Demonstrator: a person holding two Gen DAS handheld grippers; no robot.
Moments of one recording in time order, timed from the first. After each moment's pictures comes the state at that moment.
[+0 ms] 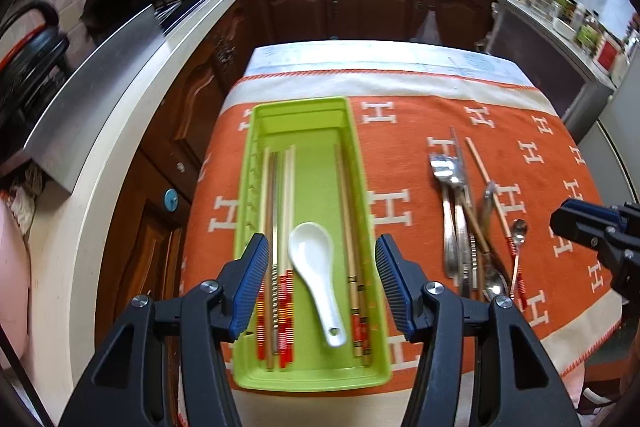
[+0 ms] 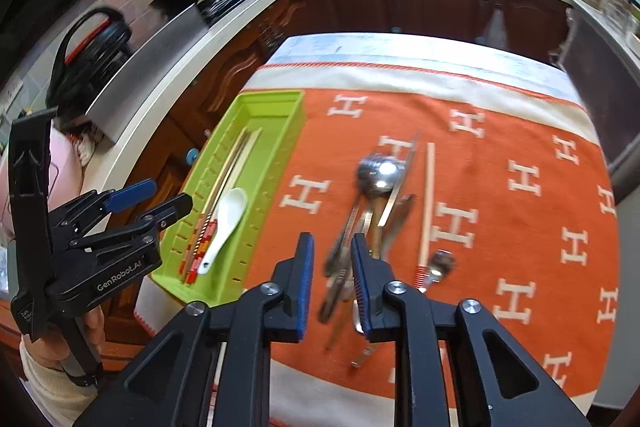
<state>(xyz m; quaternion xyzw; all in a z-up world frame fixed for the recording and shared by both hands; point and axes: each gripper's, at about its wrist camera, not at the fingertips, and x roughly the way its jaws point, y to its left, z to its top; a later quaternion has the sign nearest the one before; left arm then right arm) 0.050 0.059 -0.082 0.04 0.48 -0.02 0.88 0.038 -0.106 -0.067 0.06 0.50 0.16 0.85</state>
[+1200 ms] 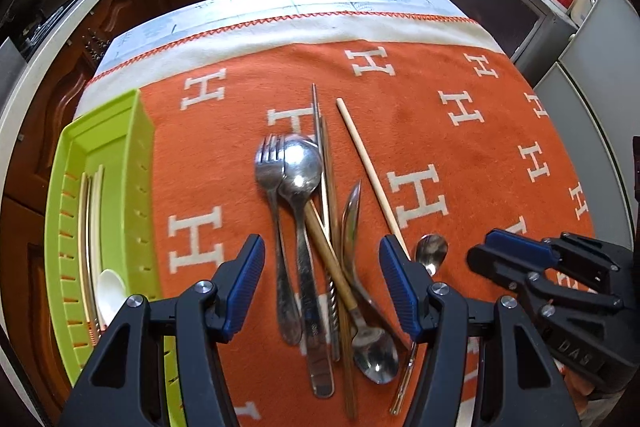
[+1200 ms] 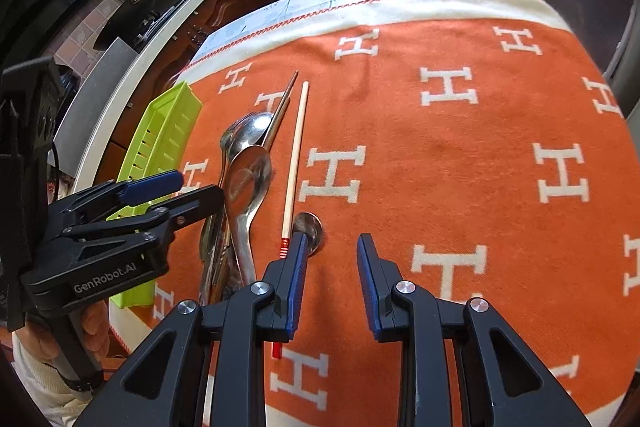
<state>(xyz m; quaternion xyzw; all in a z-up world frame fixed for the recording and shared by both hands) 0.116 -0.088 -0.157 0.06 0.55 -0.13 0.82 0.064 -0.225 -0.194 0.16 0.55 0.13 0.81</state>
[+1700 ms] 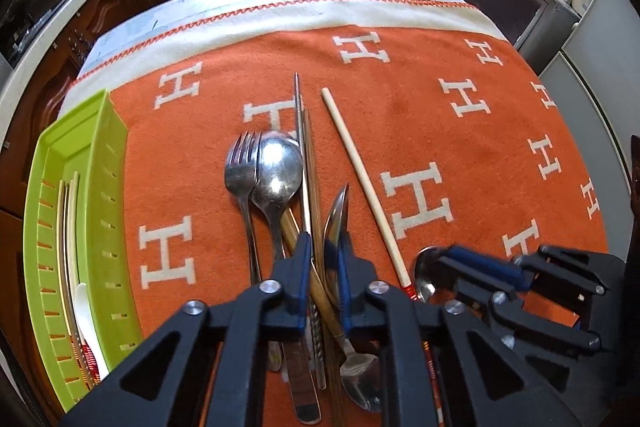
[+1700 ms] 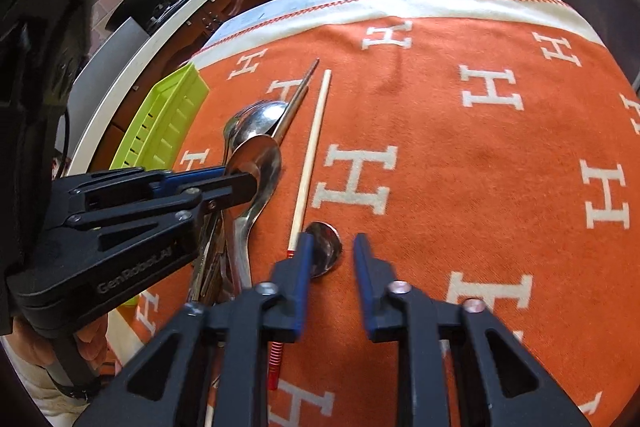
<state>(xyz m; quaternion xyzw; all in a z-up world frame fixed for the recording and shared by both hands) 0.124 -0.107 -0.180 0.07 0.56 -0.14 0.82 0.079 -0.200 -0.221 0.13 0.53 0.16 0.82</state>
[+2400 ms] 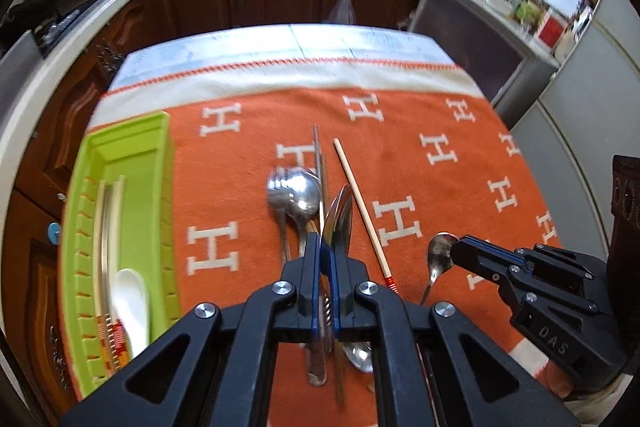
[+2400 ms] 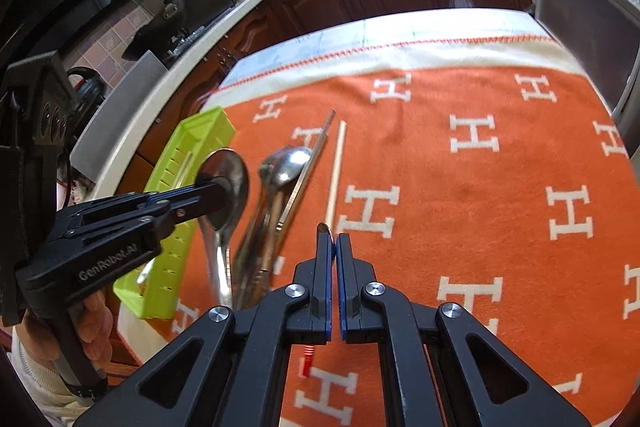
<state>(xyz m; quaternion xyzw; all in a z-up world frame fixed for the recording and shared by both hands) 0.092 -0.059 -0.108 0.01 0.50 -0.14 0.85 0.055 -0.214 -0.160 0.16 0.48 0.16 0.85</state>
